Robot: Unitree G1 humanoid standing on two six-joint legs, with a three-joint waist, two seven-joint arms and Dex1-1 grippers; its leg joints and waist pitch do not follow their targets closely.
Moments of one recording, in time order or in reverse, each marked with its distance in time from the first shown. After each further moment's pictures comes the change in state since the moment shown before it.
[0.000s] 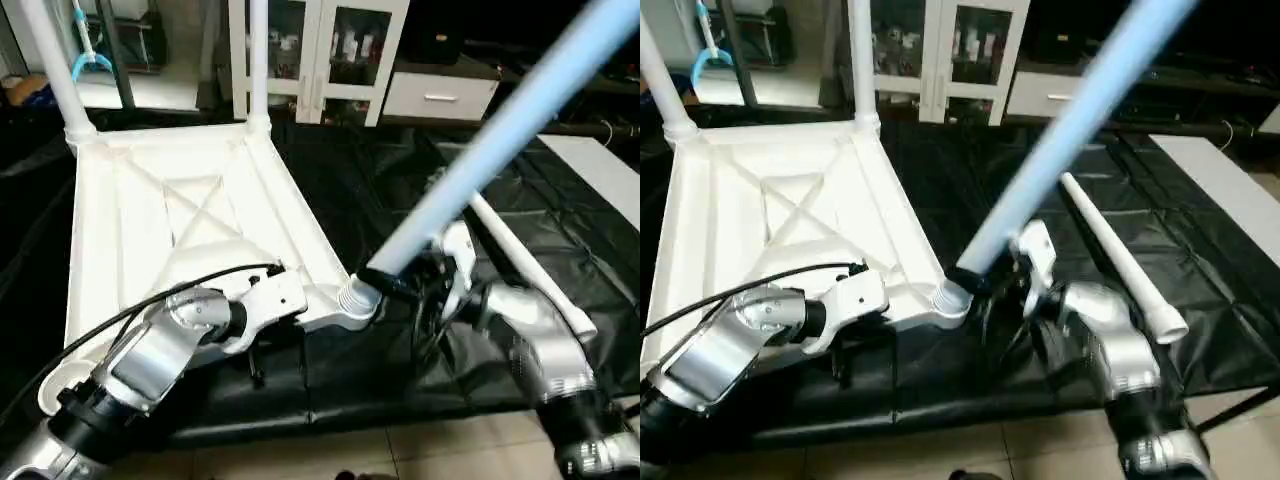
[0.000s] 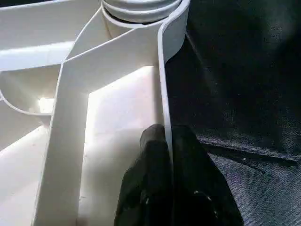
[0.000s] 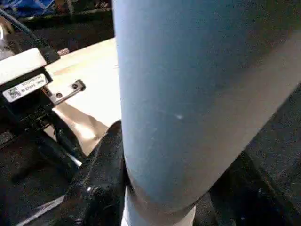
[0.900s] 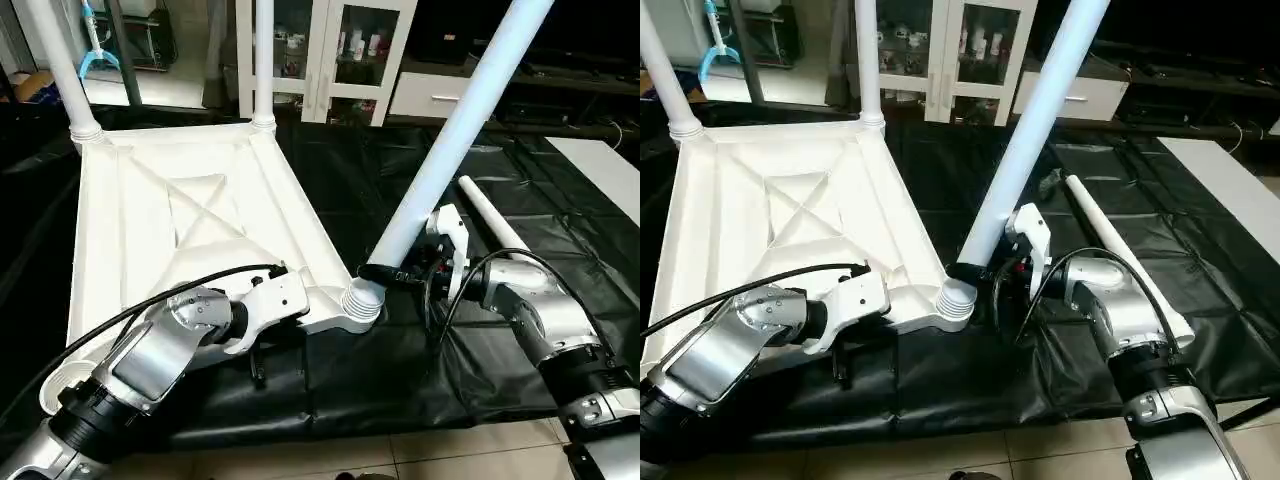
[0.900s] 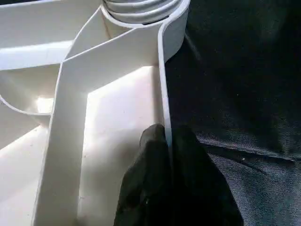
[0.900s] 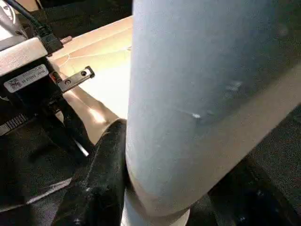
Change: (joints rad) left arm -0.002 -0.002 -0.004 -0.004 -0.003 0.000 -0.023; right arm -0.130 -0.046 0.058 0.138 -0.011 0.035 0.121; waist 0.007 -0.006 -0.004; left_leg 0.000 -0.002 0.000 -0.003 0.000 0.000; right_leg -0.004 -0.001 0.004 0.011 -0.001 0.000
